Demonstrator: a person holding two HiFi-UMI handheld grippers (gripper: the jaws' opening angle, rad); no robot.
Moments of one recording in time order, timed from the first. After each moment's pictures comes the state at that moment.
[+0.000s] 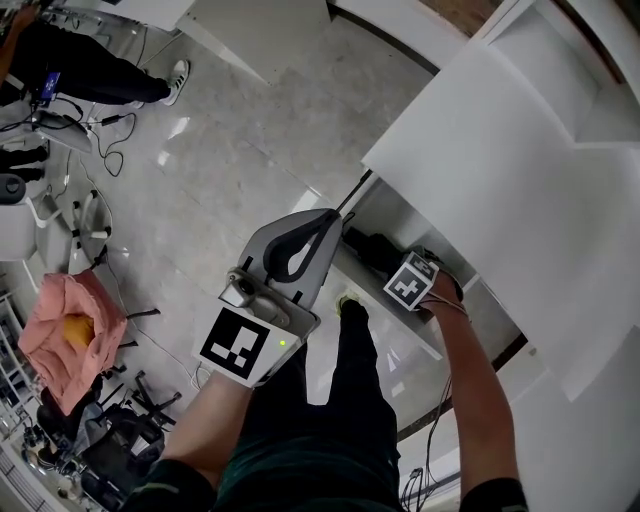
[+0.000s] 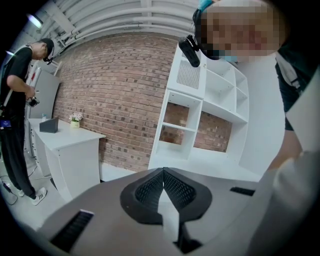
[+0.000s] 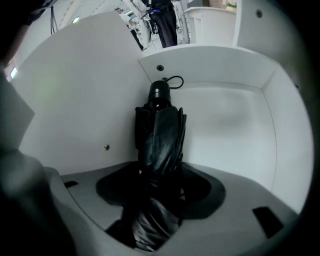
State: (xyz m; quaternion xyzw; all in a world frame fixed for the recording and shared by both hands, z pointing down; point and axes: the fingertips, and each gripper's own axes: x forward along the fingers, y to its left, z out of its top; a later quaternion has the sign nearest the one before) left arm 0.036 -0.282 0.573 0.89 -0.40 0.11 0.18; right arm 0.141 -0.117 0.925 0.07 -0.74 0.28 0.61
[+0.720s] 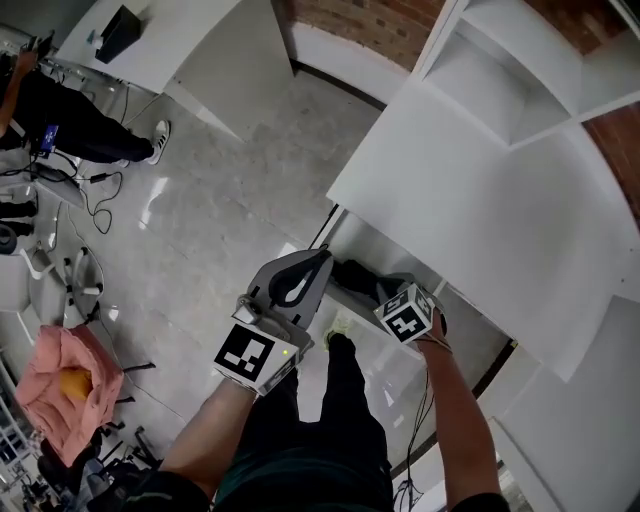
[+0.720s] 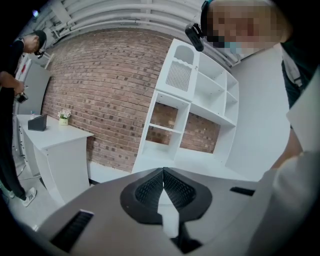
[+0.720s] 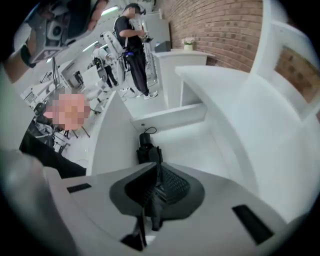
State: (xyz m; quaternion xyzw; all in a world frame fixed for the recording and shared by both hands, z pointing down) left arm 0.058 -0.249 0.549 0.91 -0.34 0.11 0.19; right arm 0.153 -0.153 0.808 0.28 -0.77 0.28 0.50
